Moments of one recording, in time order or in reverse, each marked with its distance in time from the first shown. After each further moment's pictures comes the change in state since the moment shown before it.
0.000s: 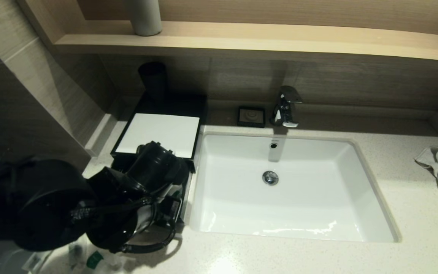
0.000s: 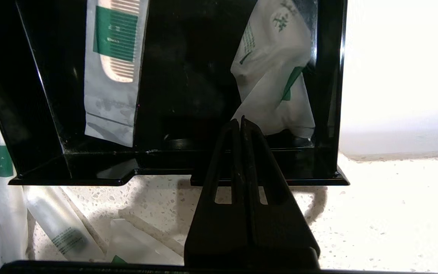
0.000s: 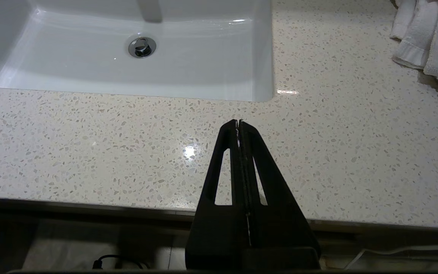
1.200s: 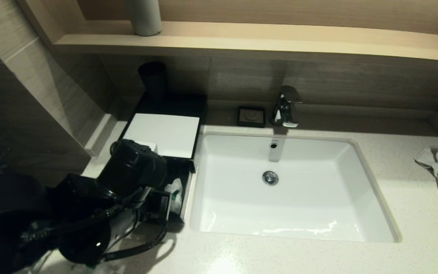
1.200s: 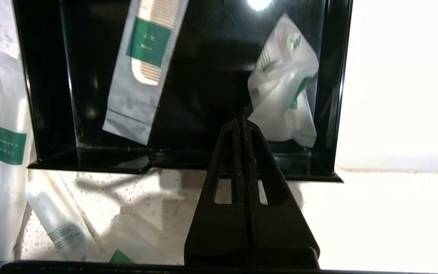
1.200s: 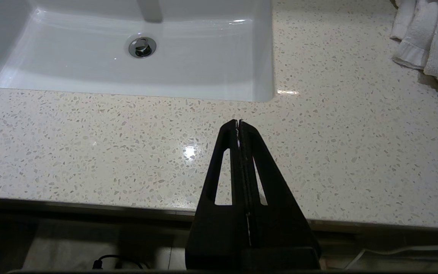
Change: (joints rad) left arm 0.000 -0.107 0.103 -0.119 0.021 -0.047; right arm 0.000 0.000 0.000 0.000 0.000 0.000
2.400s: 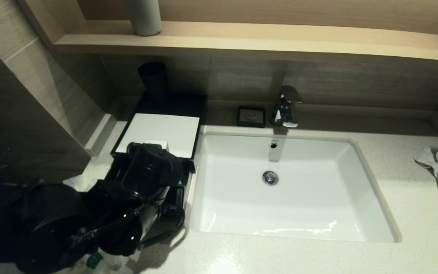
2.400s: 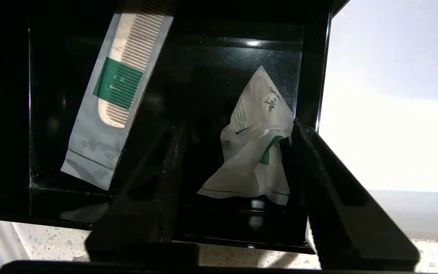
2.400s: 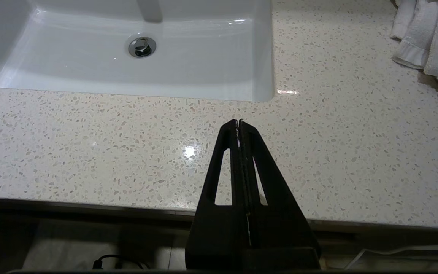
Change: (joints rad) left arm 0.000 0.108 0.036 -0.270 0.053 -0.004; right arm 0.000 0.000 0.000 0.000 0.000 0.000
